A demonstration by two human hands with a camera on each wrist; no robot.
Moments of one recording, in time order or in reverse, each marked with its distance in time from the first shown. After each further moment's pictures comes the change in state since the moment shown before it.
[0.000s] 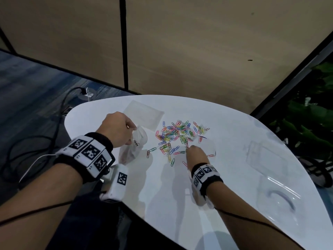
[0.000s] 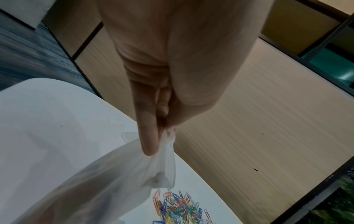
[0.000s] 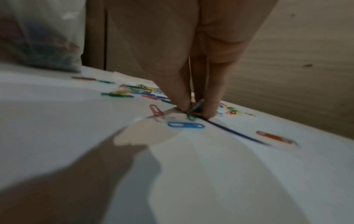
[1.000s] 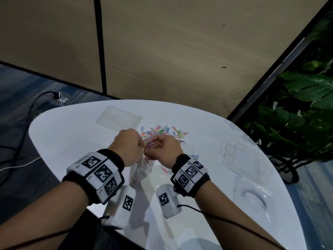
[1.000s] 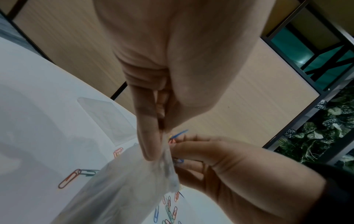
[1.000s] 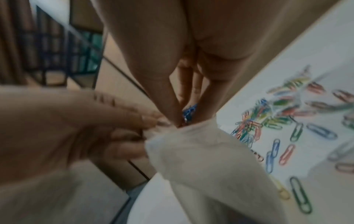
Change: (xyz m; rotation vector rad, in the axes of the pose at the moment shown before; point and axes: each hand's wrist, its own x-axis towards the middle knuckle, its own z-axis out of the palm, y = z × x) left_hand -0.023 0.050 0.068 0.071 -0.170 0.138; right_hand -0.047 -0.028 -0.087 1.316 0.001 -0.041
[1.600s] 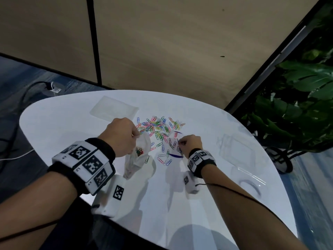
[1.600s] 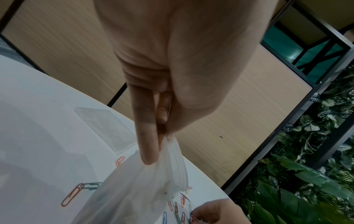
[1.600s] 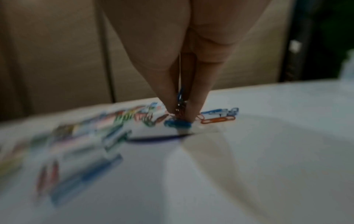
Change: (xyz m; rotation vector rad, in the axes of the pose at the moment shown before) left_hand -0.003 0.001 -0.007 0.080 -0.017 0.042; right_hand 0.062 0.115 -0.089 -0.789 0.299 0.118
